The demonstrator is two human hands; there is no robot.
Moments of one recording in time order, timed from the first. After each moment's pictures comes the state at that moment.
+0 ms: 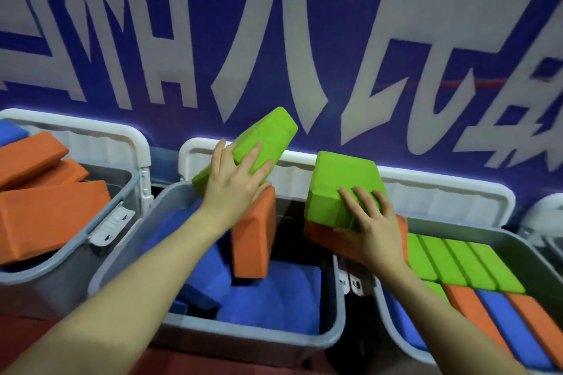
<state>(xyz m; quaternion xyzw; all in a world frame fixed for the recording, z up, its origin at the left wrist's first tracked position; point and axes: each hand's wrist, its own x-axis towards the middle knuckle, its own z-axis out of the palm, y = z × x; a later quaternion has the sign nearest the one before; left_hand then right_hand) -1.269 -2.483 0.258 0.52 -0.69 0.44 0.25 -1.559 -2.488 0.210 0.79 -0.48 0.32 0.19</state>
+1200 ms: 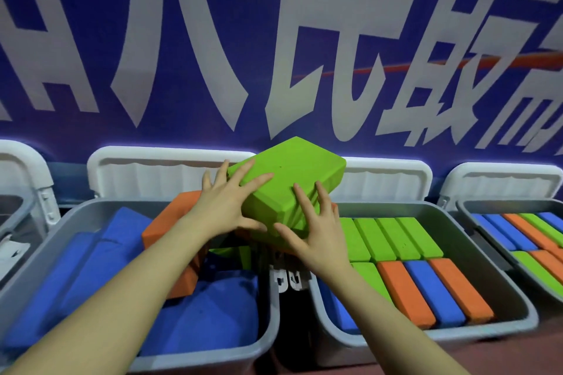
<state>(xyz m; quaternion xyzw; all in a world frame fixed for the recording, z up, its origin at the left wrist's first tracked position) -1.389 -2.524 0.246 0.55 -0.83 0.05 0.11 -1.594 -2.471 0.211 0.73 -0.58 0.36 -0.01</state>
